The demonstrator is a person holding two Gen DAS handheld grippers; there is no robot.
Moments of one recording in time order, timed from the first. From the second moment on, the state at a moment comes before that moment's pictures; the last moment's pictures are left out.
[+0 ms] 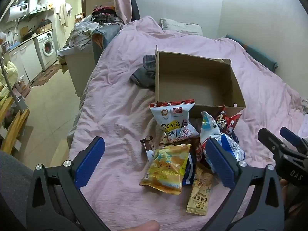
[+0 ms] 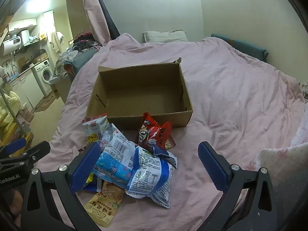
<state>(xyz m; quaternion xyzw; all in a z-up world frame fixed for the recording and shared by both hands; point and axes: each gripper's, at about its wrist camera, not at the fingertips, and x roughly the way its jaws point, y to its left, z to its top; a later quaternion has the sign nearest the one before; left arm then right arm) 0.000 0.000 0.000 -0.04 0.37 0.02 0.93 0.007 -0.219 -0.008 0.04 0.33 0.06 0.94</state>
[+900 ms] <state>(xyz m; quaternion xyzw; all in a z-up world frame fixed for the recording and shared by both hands) 0.001 0.003 0.004 -0.03 0.37 0.02 0.93 0.010 -0.218 -0.010 0.04 0.33 0.06 0.94</state>
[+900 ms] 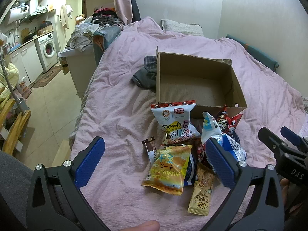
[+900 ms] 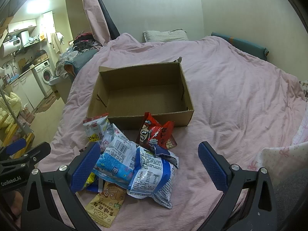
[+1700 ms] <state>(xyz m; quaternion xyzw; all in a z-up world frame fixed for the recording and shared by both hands) 0.002 0.002 0.005 -0.03 0.37 0.02 0.93 0.011 -0.222 -0.011 0.05 0.34 0.06 0.94</state>
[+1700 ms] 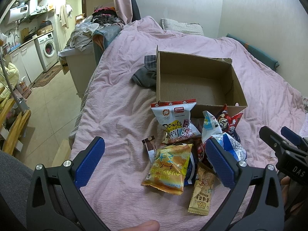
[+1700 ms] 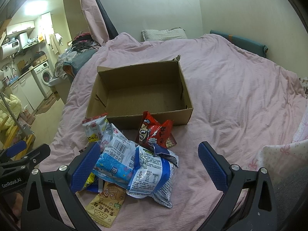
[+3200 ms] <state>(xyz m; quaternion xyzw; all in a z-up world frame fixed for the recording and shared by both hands) -0.003 0.003 -0.010 -0.04 0.37 0.02 0.93 0.014 -0.223 -0.014 0.05 0.35 0.06 0.94</state>
